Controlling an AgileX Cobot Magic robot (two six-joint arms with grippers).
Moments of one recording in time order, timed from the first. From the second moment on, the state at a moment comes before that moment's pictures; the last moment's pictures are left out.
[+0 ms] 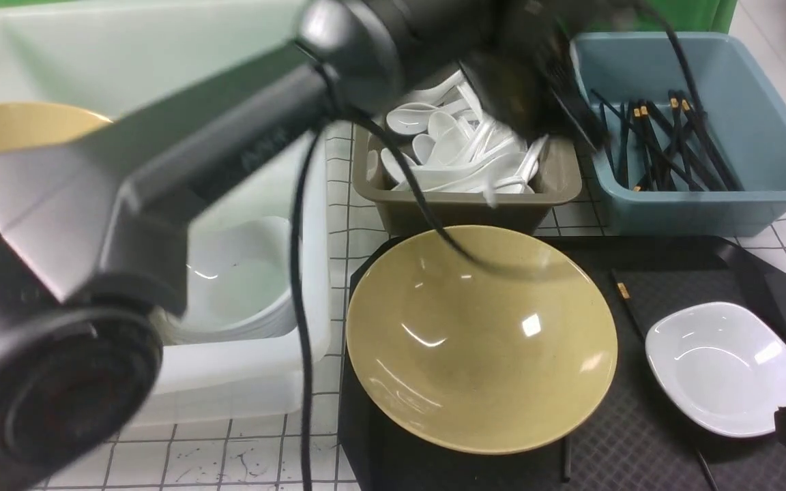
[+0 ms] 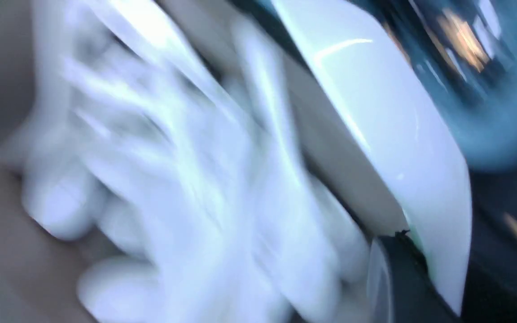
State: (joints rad) right arm 0.07 0.64 -0.40 0.45 0.68 -0.42; left arm -0.70 2.13 -2.12 0.16 0.80 0.02
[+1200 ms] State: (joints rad) right arm 0.10 0.64 -0.40 0.45 0.68 -0.42; left arm -0.64 2.18 -1.90 0.01 1.24 0.09
